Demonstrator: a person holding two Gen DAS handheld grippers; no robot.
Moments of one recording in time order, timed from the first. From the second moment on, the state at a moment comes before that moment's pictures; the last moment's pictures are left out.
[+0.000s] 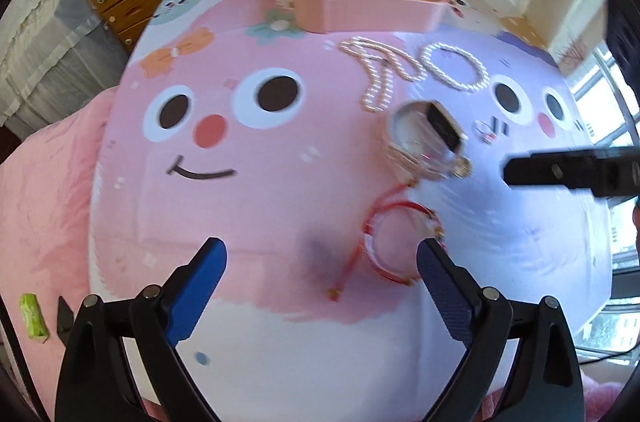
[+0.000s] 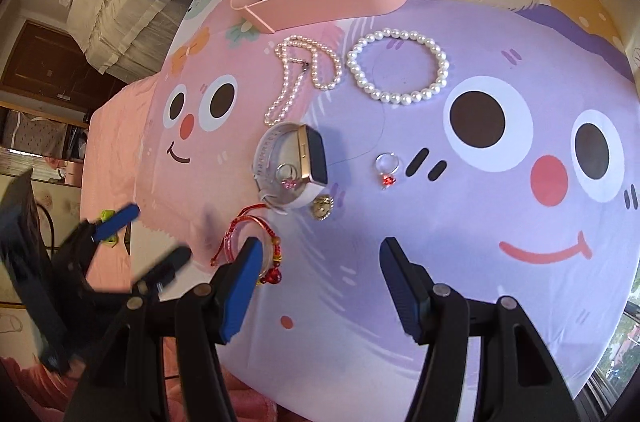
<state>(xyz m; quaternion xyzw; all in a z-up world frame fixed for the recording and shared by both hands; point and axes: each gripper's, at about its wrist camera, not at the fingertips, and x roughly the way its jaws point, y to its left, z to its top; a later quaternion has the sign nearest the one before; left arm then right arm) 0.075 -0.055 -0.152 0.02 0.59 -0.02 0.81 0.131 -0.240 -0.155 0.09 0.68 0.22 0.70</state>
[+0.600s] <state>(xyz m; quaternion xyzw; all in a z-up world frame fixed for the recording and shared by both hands) 0.065 -0.096 -0.193 0.01 0.56 -0.03 0.82 0.146 -0.207 -0.171 0.01 0.65 0.31 0.70</state>
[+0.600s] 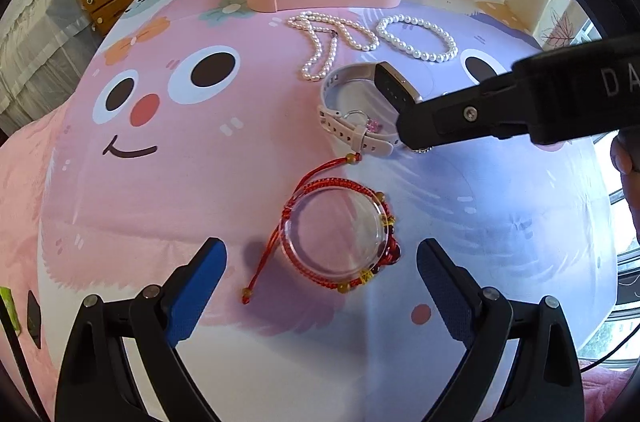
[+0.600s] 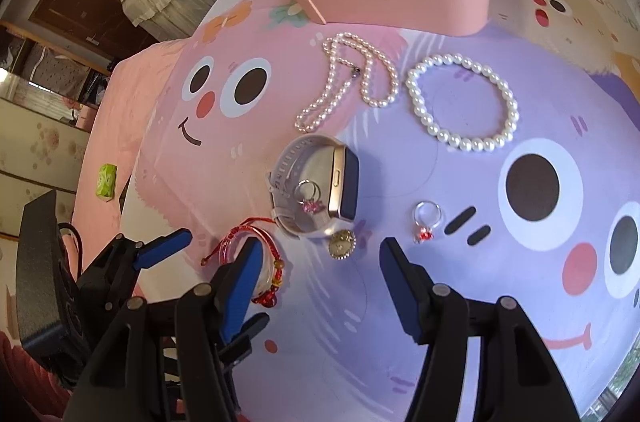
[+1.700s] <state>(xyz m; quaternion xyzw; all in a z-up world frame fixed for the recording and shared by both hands) 0.064 -0.106 -0.195 -0.01 0.53 -0.02 0.85 0.165 -0.198 -0.180 -0.02 0.63 0.32 0.71</state>
